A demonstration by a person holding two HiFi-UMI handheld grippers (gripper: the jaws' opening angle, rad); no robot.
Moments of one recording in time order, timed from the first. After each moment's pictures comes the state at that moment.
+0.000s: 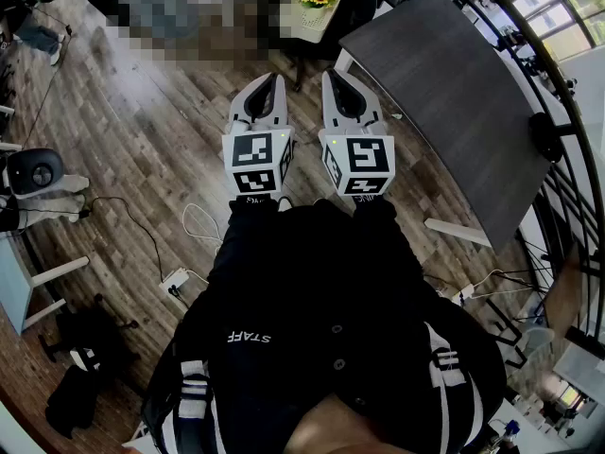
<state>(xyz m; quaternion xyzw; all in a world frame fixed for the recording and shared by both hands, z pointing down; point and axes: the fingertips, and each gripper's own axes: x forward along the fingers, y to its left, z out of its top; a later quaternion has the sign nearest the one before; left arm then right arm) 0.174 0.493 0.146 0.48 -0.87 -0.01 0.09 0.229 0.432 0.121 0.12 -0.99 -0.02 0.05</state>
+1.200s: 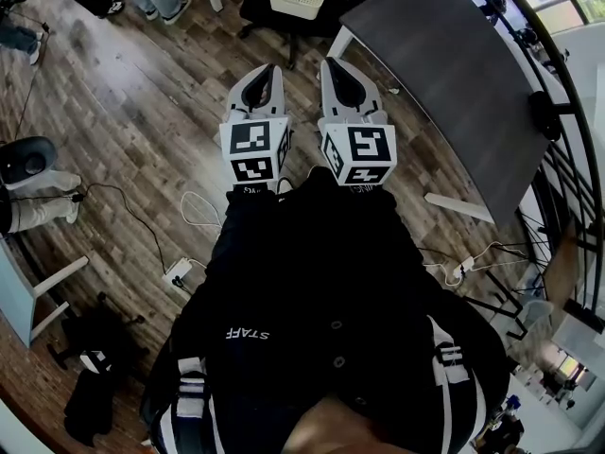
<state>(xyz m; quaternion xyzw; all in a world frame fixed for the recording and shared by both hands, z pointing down) 0.132 0.504 0.198 0.50 -0.86 -0.01 0.14 0.191 0.443 0.158 0.14 -0.99 0.00 0.07</state>
